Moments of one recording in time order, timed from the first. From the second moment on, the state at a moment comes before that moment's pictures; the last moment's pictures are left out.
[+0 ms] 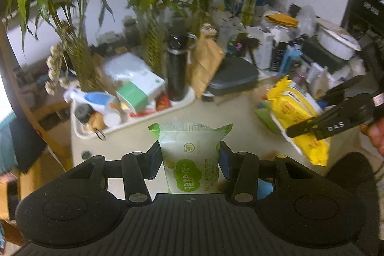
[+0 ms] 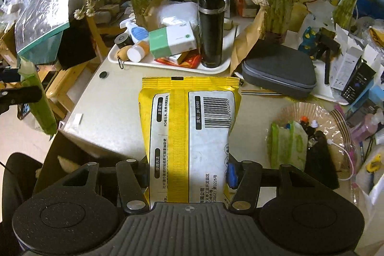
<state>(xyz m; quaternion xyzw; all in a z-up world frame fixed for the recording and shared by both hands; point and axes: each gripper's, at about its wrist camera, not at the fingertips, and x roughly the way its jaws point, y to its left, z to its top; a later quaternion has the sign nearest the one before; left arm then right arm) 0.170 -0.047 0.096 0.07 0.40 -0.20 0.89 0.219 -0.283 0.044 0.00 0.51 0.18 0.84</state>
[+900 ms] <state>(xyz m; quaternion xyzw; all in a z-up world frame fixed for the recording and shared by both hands) 0.134 -0.004 0.010 -0.06 0.53 -0.22 0.82 0.163 -0.247 0.066 -0.04 0.49 0.23 0.84</state>
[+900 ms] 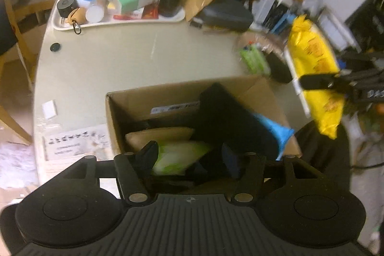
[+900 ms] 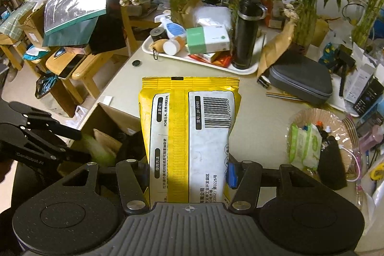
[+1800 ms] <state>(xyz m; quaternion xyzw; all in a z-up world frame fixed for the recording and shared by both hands) 0.050 0.067 0.043 -0.07 0.36 -0.14 0.92 0.142 -0.156 0.064 0.02 0.49 0.27 0.83</state>
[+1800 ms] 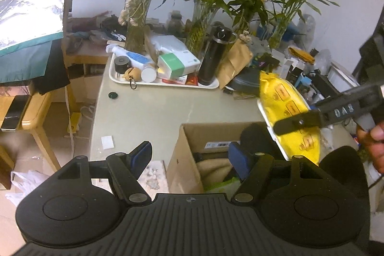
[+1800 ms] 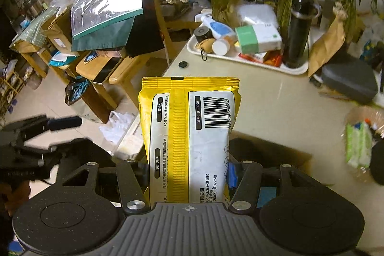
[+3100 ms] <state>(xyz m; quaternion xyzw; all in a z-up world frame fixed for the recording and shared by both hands) 0.009 0.008 0.028 0.03 0.33 -0.12 0.94 0.061 -0.208 0.032 -0.02 0.40 0.19 0.89</state>
